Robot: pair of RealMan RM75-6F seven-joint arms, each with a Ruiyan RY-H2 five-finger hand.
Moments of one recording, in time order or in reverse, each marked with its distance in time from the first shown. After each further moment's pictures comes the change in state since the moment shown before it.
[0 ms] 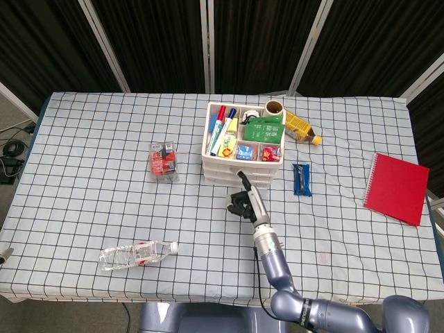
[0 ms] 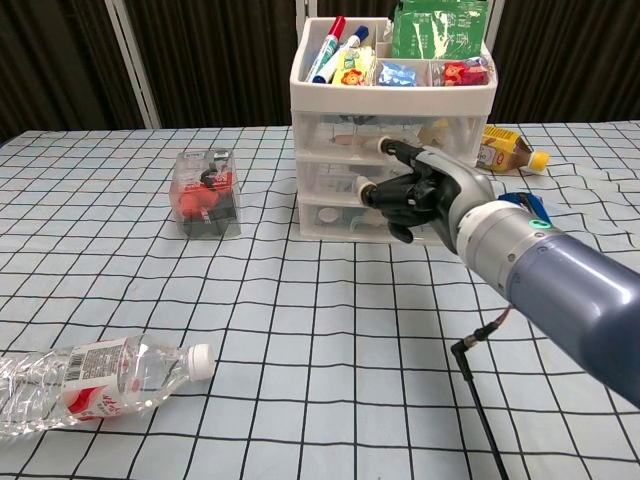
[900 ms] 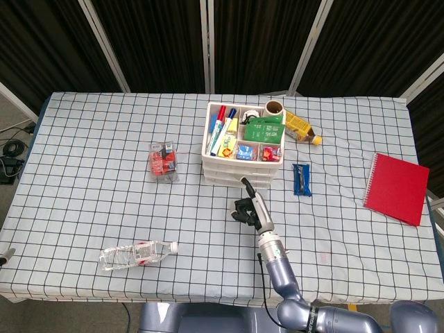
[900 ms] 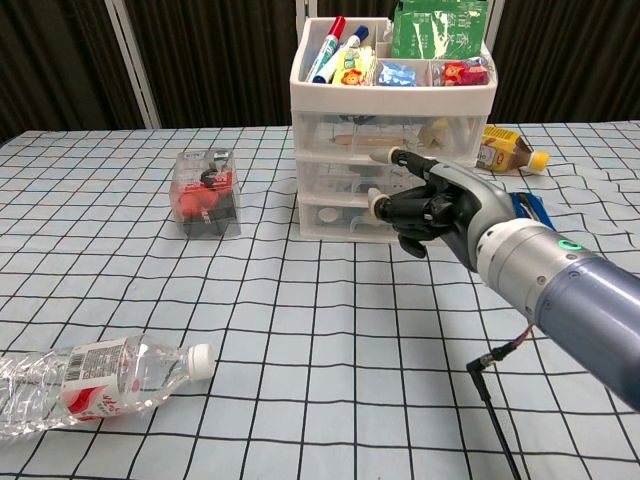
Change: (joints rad) left arm 0.001 -0.009 0.001 -0.006 0.004 0.006 0.030; right arm -0.049 0.034 -0.063 -0.052 -0.047 0.024 0.055
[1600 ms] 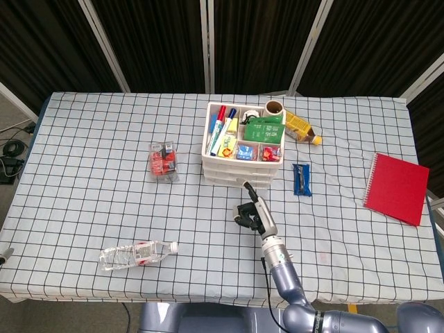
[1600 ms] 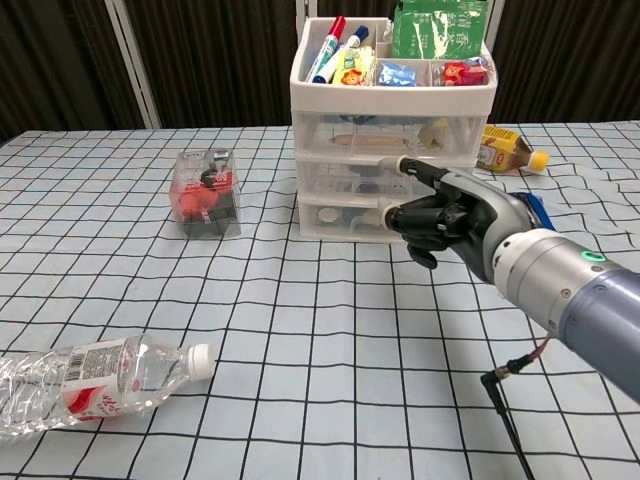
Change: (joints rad) left arm 0.001 -0.001 -0.002 0.002 -0.003 0.003 0.001; right arm -0.019 0.040 -0.045 -0.040 -0.007 0.015 0.031
